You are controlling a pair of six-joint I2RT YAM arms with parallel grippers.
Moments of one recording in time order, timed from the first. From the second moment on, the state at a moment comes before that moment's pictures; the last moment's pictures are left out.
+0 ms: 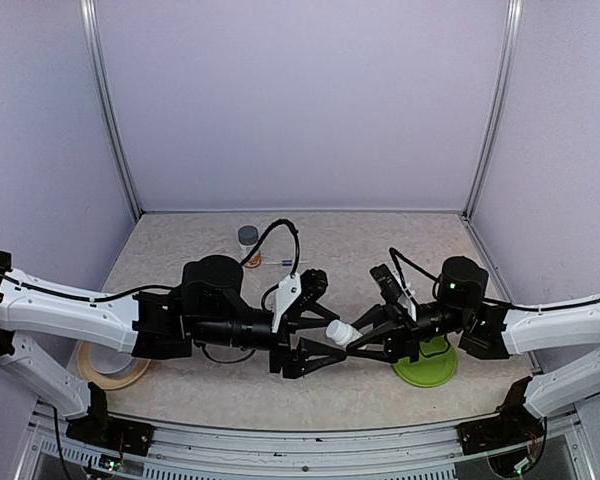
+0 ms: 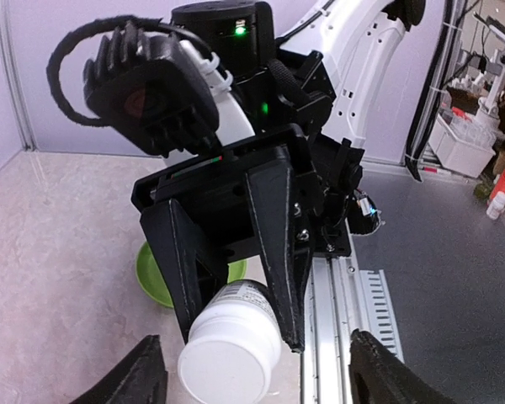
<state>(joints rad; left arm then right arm) -1.22 1.43 0.87 0.33 0.29 -0.01 0.86 1.22 0.47 0.65 -0.91 0.30</state>
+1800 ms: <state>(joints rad) -1.19 1.42 0.96 0.14 0.39 0.31 0.86 1.19 0.52 0.50 -1.00 0.28</state>
